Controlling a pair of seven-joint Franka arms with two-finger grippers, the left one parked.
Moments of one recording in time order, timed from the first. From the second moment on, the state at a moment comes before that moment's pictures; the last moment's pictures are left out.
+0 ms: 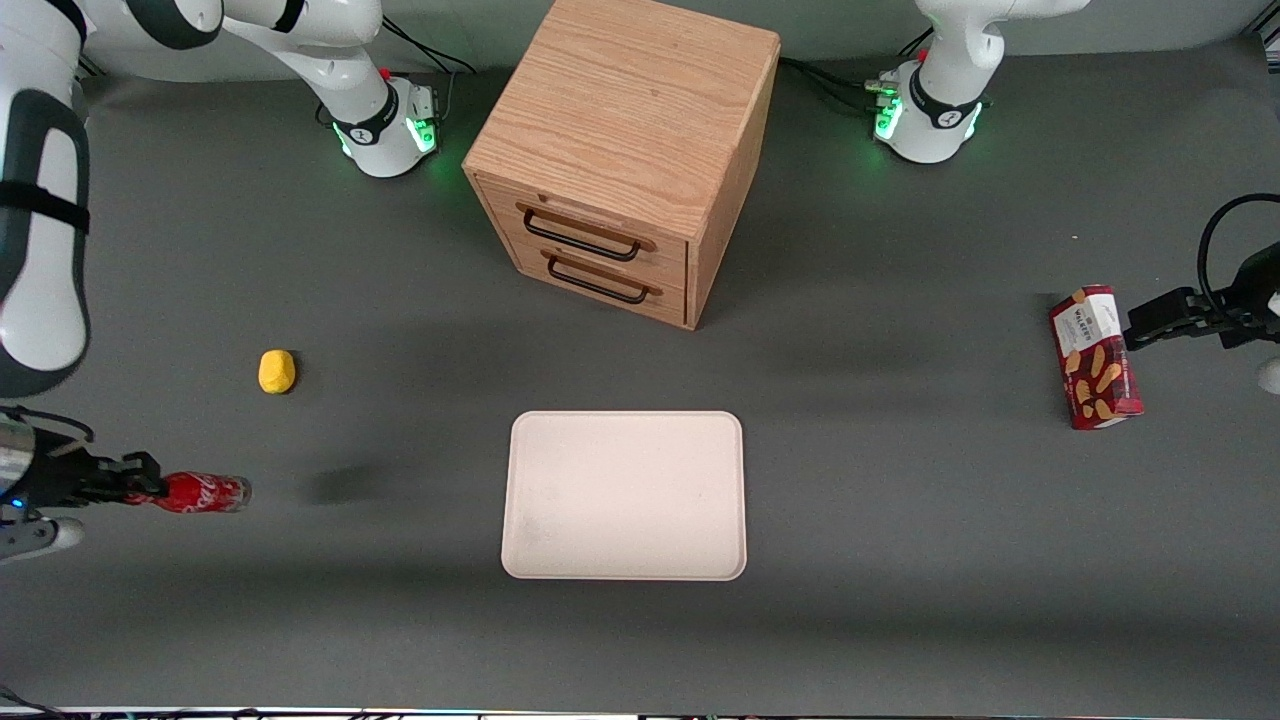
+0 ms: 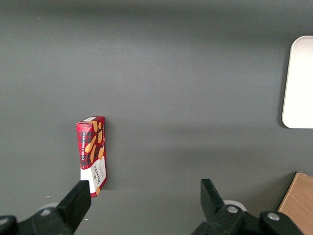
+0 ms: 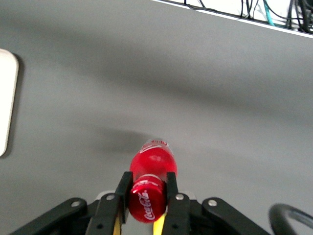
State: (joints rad) arm -0.15 0.53 0.03 -1.17 0.00 1.73 -0.33
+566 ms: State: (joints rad) arm -0.15 0.29 0.03 -1.16 -0.02 1.49 -0.33
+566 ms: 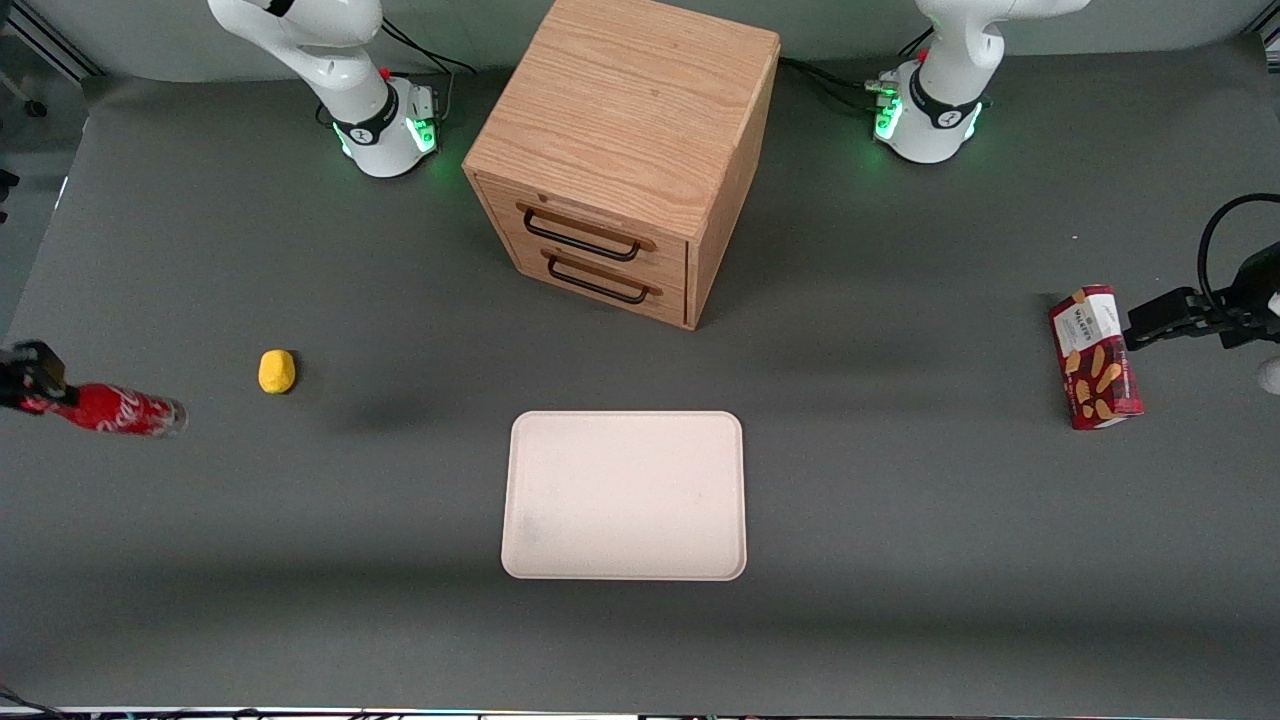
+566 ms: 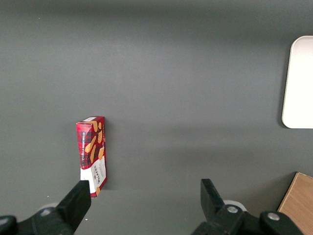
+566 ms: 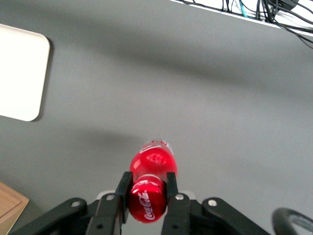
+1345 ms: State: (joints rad) arm 0.06 0.25 0.04 -1.19 -0.02 1.46 -0.13
